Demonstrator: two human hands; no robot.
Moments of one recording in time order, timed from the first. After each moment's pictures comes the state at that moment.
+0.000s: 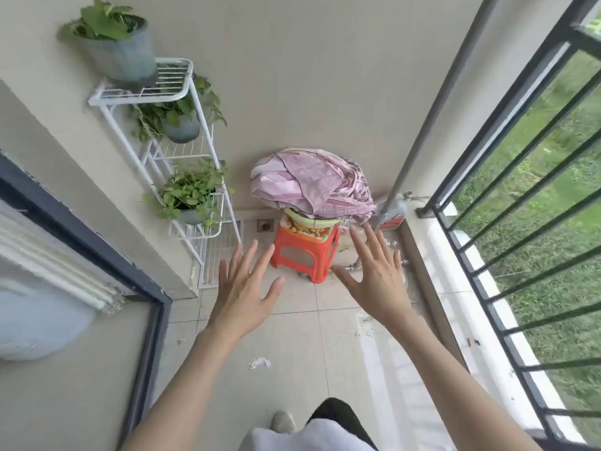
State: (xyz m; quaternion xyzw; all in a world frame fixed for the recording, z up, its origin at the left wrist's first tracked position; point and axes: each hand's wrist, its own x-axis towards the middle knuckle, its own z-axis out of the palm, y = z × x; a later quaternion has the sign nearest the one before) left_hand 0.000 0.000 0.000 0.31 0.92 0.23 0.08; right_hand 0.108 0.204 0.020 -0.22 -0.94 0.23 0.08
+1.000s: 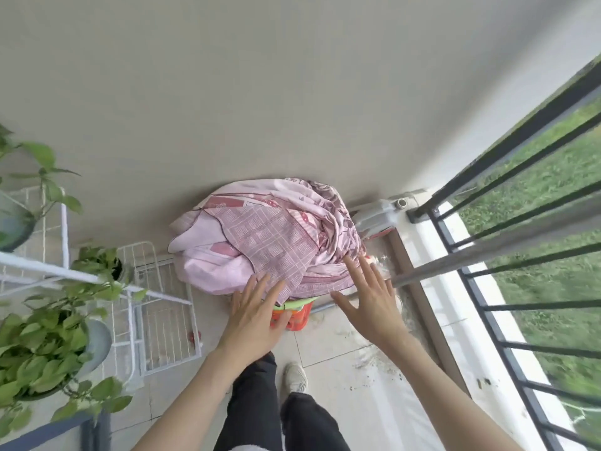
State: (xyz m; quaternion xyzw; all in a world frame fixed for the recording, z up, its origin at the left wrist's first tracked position) left_hand -0.338 0.321 -0.145 0.41 0.86 0.13 0.27; right_hand -0.204 0.498 -0.121 -0.36 -0.89 0.26 -0.09
